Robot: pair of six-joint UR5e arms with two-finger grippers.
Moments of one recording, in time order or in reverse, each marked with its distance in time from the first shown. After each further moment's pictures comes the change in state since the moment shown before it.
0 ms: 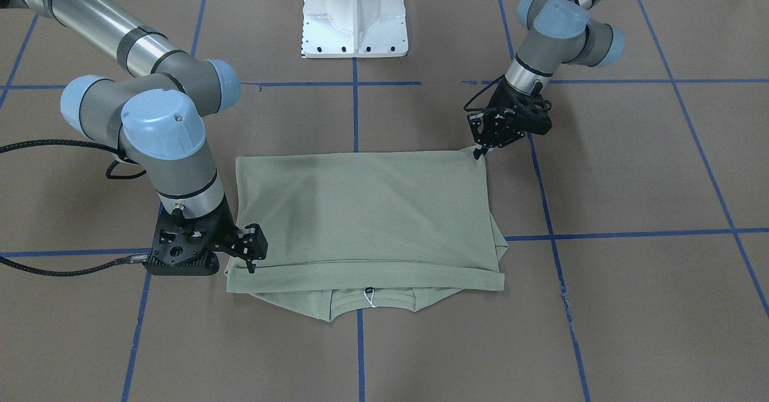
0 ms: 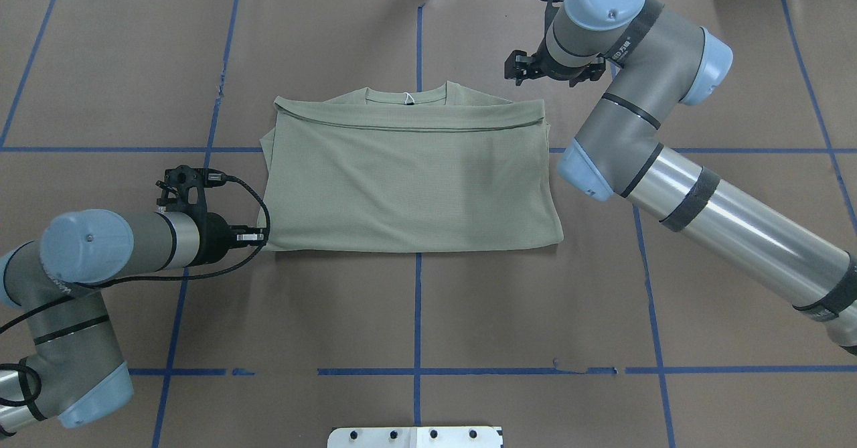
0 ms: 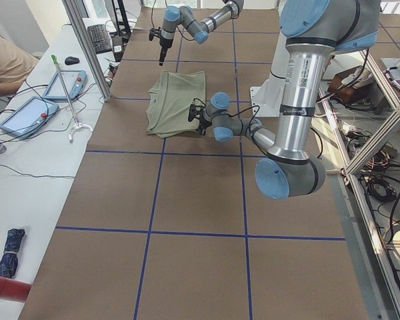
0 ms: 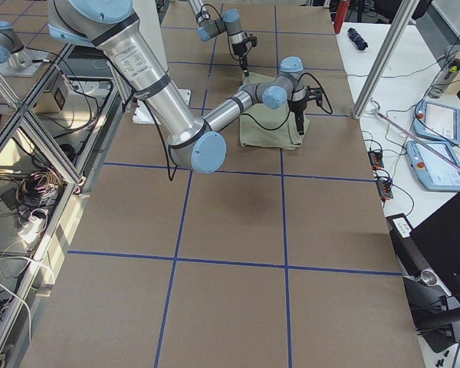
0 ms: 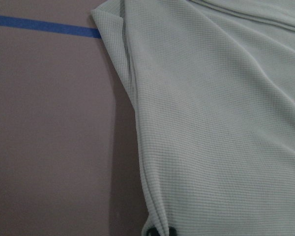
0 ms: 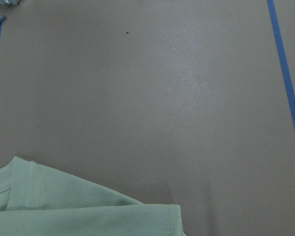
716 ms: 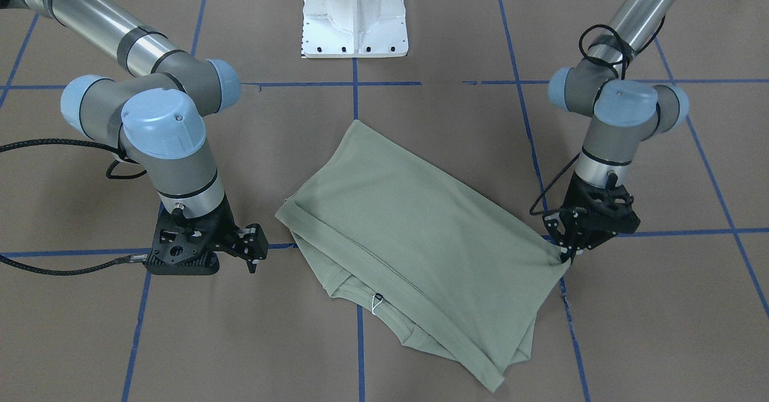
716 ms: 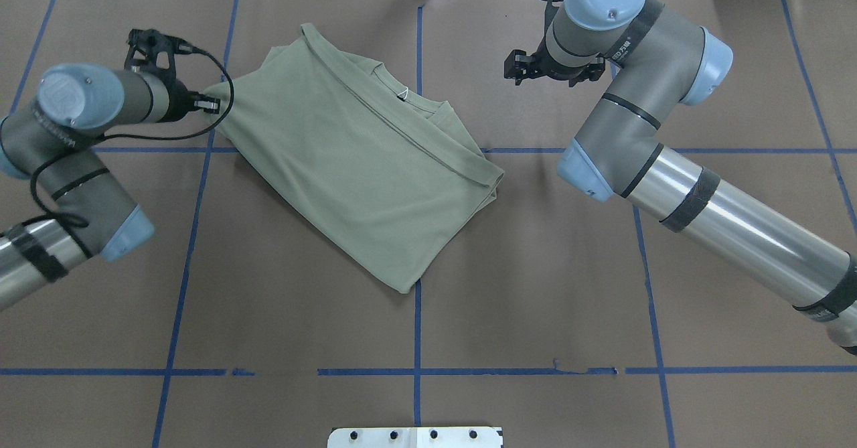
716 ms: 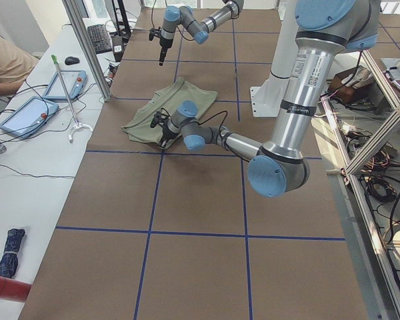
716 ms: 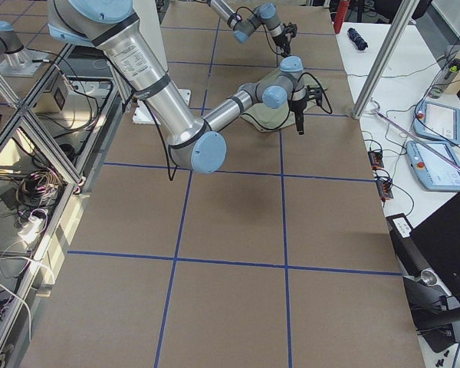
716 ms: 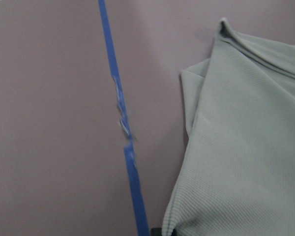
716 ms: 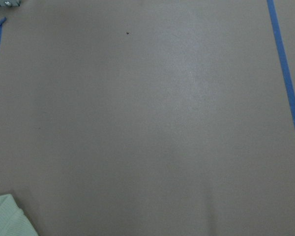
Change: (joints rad) left arm -0.353 -0.330 0.491 0.007 0.007 0.392; right arm 0.000 0.001 0.004 0.001 0.000 0.011
